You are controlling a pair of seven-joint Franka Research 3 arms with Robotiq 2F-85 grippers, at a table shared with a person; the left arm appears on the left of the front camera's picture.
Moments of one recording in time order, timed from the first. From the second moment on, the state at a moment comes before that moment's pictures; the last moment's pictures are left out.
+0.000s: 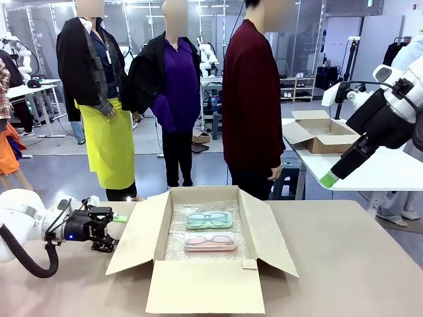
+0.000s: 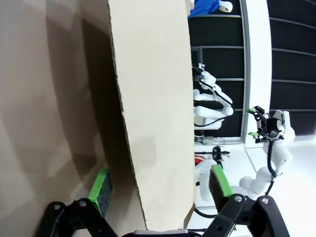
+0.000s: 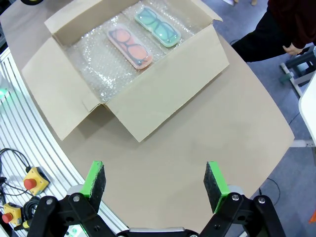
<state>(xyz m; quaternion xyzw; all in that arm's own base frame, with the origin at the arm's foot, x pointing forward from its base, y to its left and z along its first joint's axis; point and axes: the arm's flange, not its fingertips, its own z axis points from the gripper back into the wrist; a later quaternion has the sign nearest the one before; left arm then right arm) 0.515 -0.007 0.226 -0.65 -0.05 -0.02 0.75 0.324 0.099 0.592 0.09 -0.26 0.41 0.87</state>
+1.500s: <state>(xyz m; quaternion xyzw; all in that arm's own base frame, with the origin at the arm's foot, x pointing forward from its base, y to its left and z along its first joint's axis) 0.512 -0.007 0.238 -0.67 -0.06 -0.04 0.74 0.324 0.099 0.592 0.09 -0.26 0.41 0.87</state>
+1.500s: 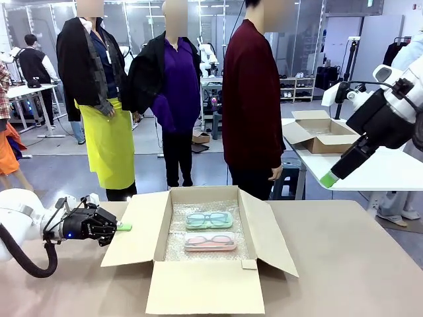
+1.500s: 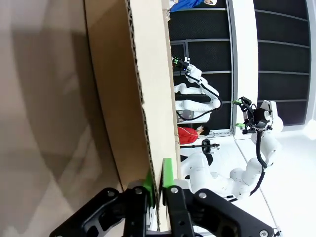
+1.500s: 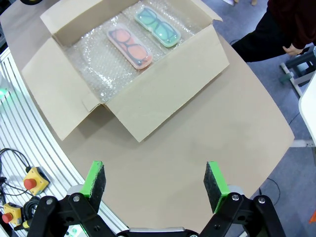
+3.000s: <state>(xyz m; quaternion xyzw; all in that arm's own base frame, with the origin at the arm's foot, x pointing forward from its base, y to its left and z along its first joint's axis) 0.491 0.052 0.364 -0.48 -0.10 -0.06 0.87 0.324 0.098 0.592 0.09 -0.26 0.41 0.87</state>
